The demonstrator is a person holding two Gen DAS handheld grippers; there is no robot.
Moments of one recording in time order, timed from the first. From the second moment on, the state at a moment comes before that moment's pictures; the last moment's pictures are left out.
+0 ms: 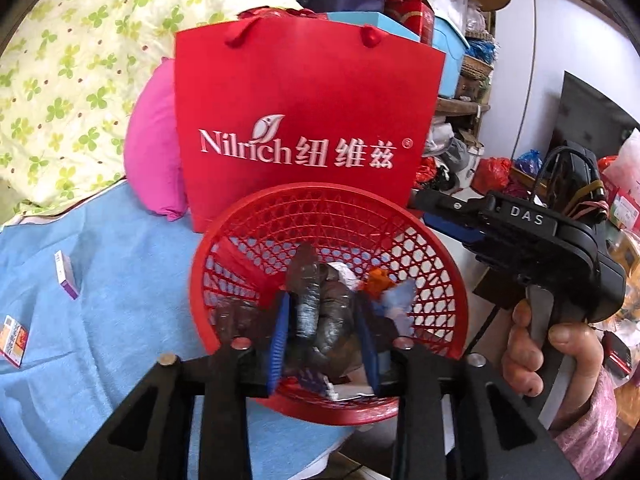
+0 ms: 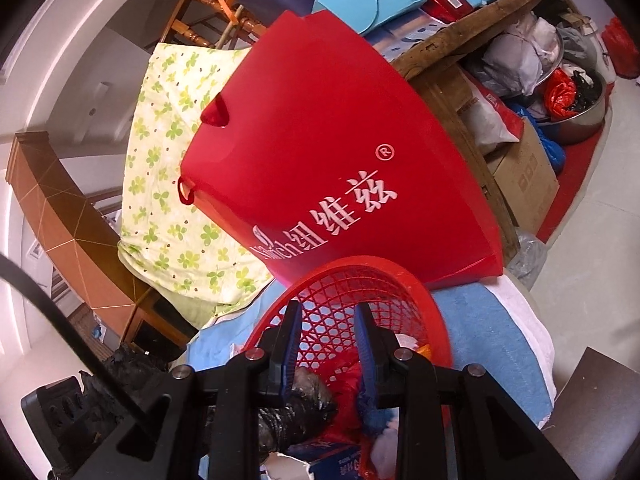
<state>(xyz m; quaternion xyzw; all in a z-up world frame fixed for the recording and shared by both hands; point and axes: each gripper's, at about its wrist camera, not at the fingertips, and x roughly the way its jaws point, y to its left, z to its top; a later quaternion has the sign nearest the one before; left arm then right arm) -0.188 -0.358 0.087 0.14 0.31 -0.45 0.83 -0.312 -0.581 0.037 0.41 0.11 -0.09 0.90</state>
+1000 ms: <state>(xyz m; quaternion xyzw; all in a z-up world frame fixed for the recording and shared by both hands) -0.146 -0.196 0.057 0.08 0.32 -0.31 0.89 -0.256 -0.448 0.090 0.31 0.07 0.02 0.95</state>
